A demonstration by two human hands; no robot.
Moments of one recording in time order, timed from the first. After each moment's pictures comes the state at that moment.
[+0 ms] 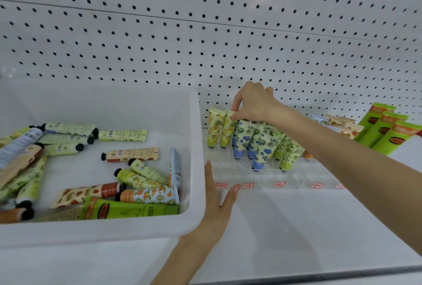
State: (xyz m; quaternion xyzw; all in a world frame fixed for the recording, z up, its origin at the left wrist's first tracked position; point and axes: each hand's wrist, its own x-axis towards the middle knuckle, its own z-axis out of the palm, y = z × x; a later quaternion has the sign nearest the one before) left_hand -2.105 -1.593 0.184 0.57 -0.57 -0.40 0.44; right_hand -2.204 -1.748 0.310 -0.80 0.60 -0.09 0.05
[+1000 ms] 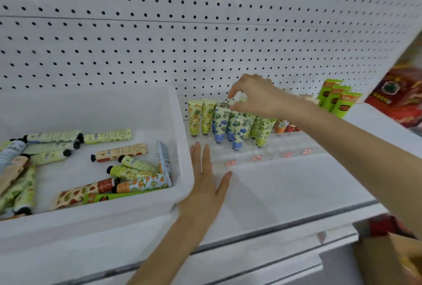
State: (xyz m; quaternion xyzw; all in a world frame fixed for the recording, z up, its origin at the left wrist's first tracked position) left_hand -2.099 -1.582 0.159 0.62 -0.73 -0.08 0.28; right_hand -2.249 -1.675 0.336 -0.81 0.59 -0.07 0.01
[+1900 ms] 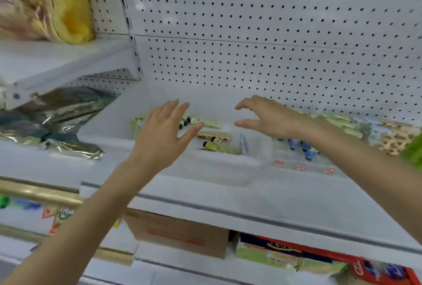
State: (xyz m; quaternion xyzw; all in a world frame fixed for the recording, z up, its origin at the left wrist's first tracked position) left_hand -1.892 -1.499 0.300 0.70 -0.67 0.10 0.23; right_hand -2.115 -1.604 0.346 -0.91 0.40 -0.06 0.09
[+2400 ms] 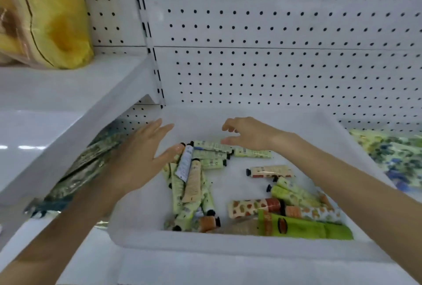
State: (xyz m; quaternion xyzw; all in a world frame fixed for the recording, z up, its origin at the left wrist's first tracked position) left_hand -1.674 -1.603 0.285 0.69 -0.70 -0.09 0.17; right_hand -1.911 -1.724 0.291 -0.87 0.45 -0.01 0.18
